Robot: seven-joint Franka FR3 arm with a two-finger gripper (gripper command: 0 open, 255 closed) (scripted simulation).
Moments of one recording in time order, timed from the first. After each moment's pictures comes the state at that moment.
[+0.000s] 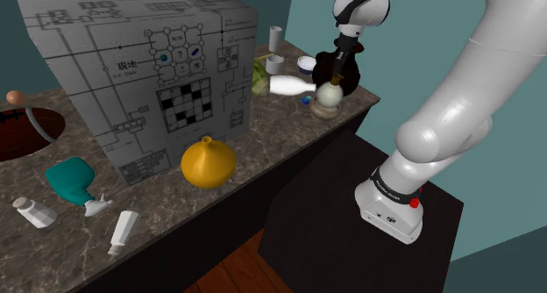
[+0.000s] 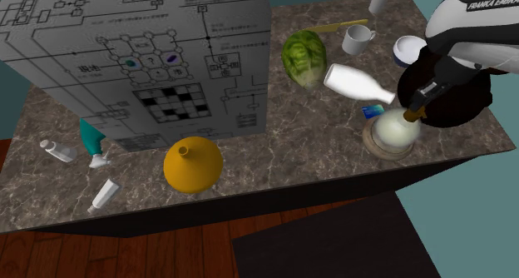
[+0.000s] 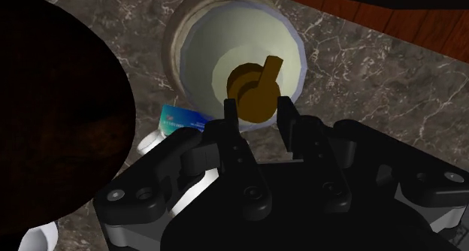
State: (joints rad) arm -0.38 0.15 -0.29 -2.14 0.05 2.20 -0.91
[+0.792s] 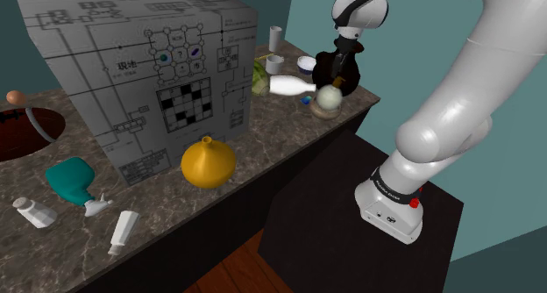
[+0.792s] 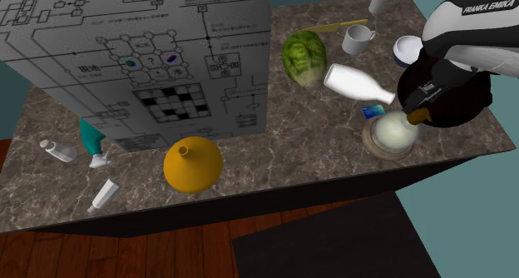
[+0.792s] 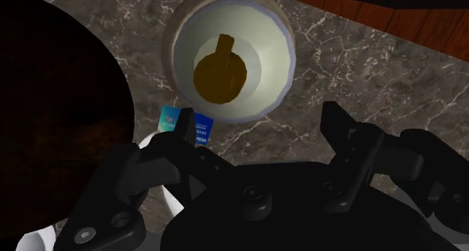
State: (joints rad) arm -0.38 0.16 -0.29 -2.14 0.05 2.22 -0.91
